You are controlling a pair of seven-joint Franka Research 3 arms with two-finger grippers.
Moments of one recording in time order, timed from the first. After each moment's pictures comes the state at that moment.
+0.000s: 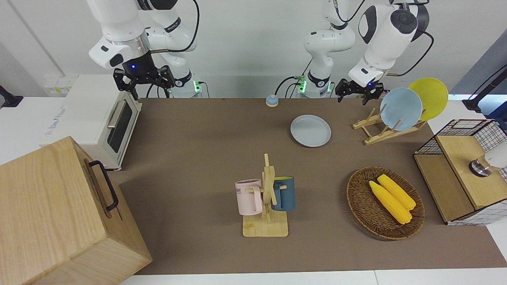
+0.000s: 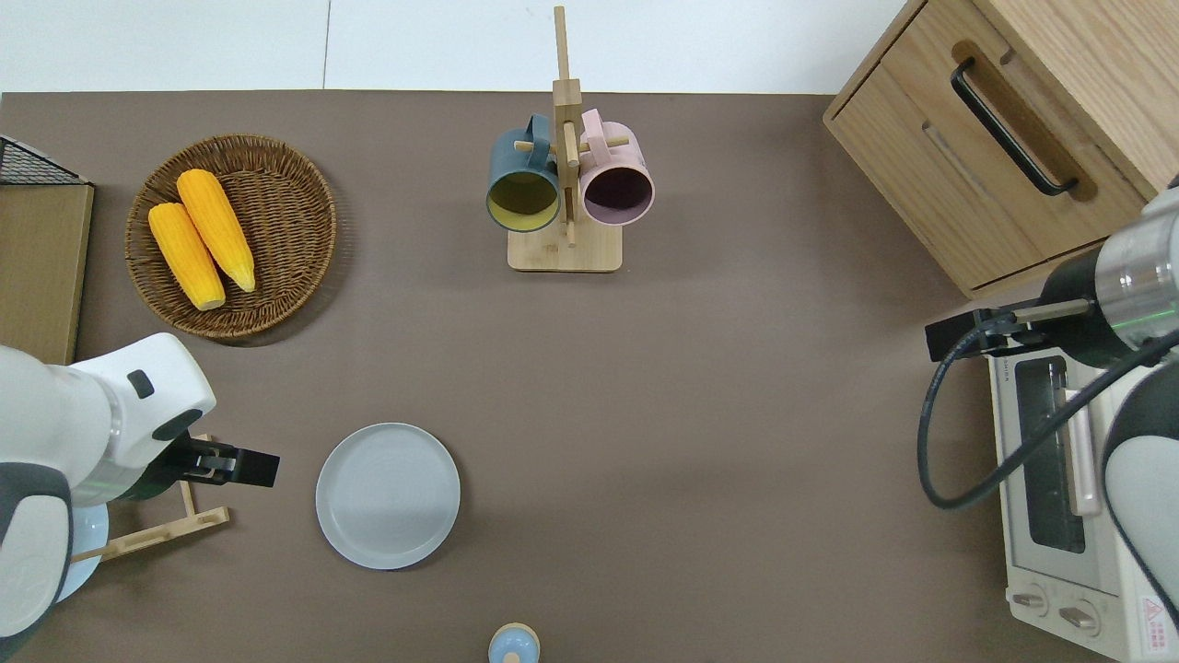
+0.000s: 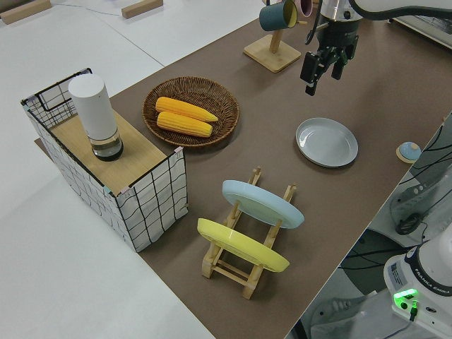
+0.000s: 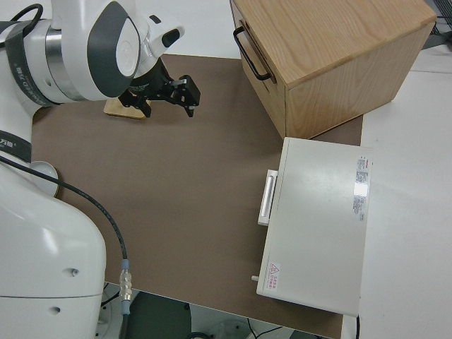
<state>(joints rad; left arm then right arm) 0.12 -0.24 -0.20 -2.07 -0.06 1.70 0.12 -0.15 0.02 0.28 -1.49 -0.02 1.48 0.04</state>
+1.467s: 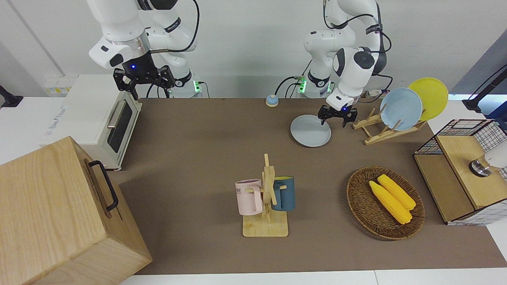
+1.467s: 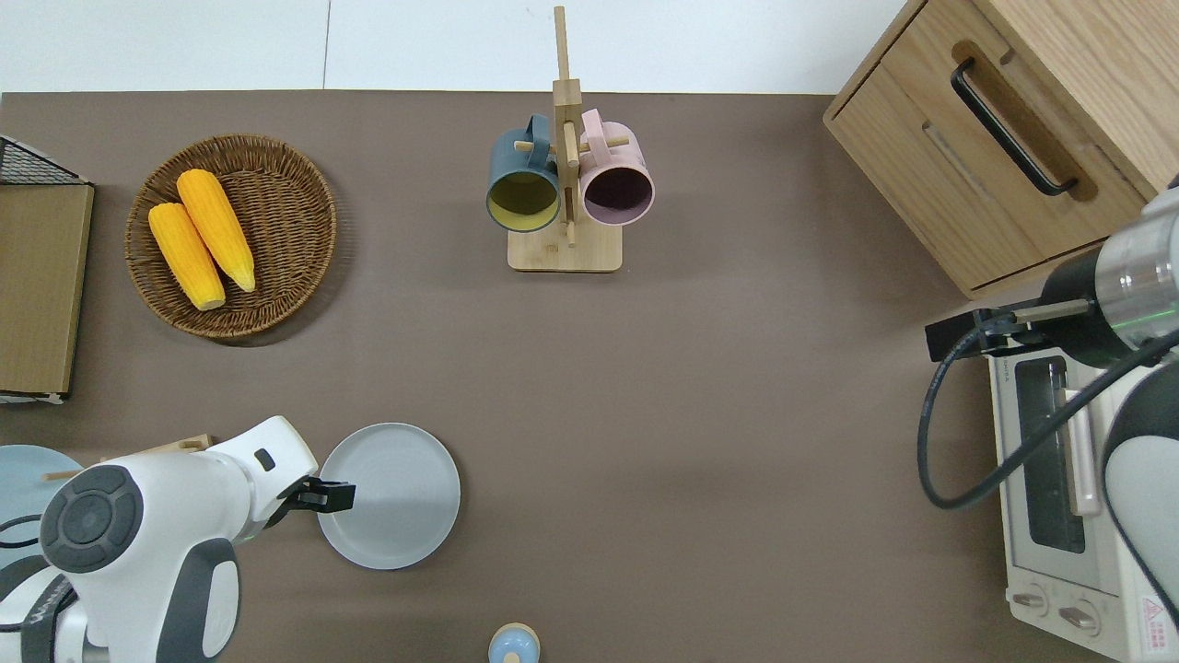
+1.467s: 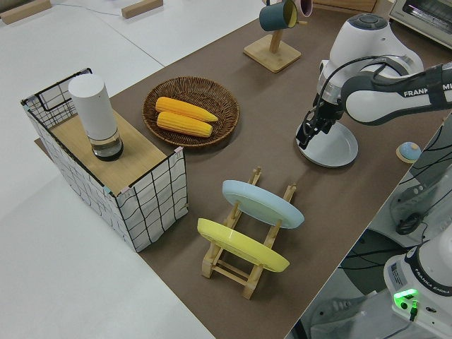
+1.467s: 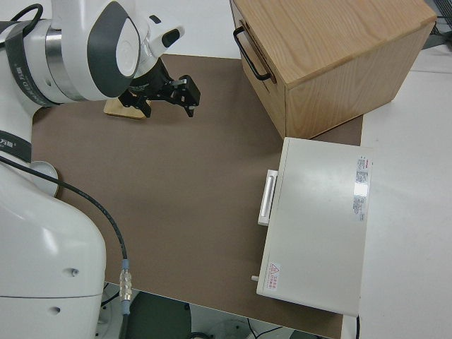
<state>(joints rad) 0.08 -0.28 -0.22 -2.58 -0.11 2.30 0.12 -0.15 0.02 0.28 -1.49 -0.02 1.48 0.04</state>
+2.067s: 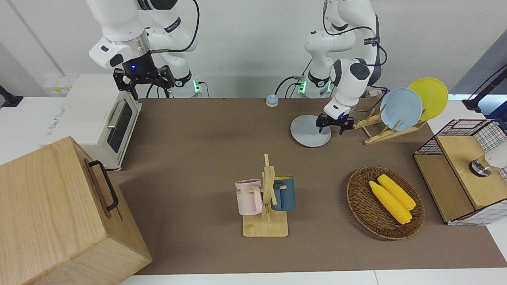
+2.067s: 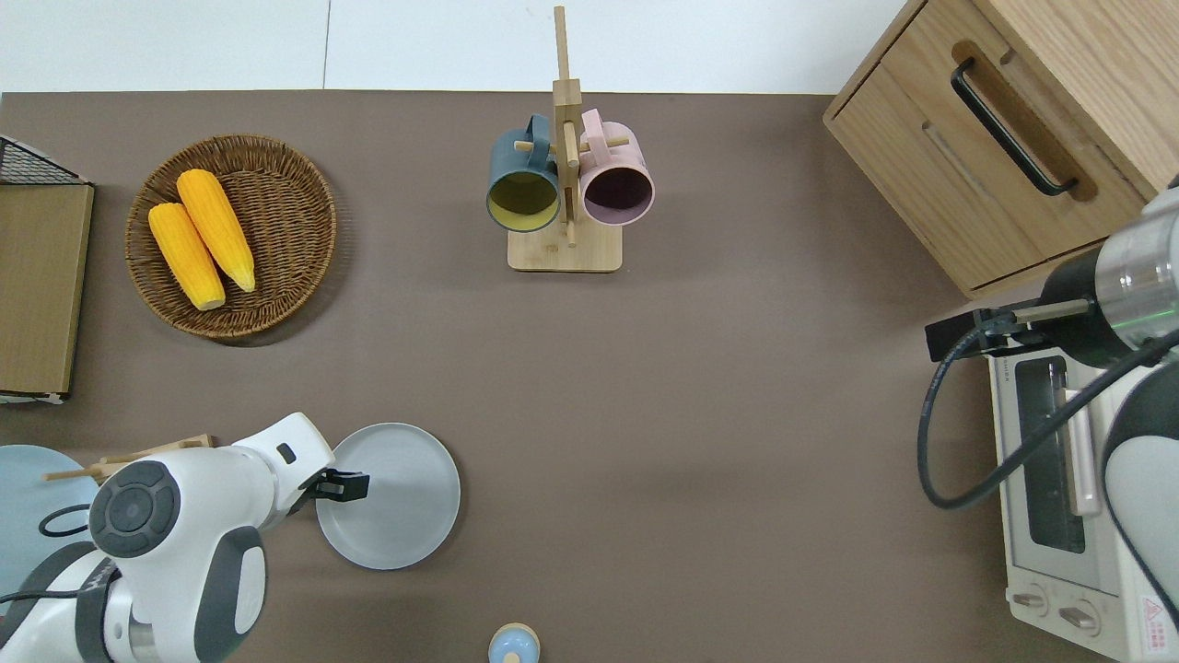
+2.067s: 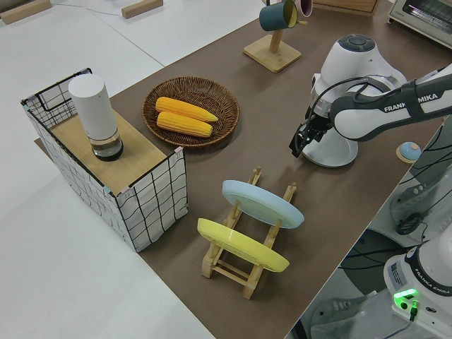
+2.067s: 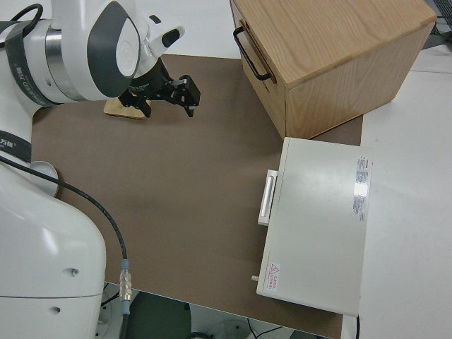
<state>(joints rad) 0.08 -0.17 -0.22 -2.61 -0.11 2.47 0.12 -0.15 0.02 0.28 -1.49 -0.02 1.48 0.04</state>
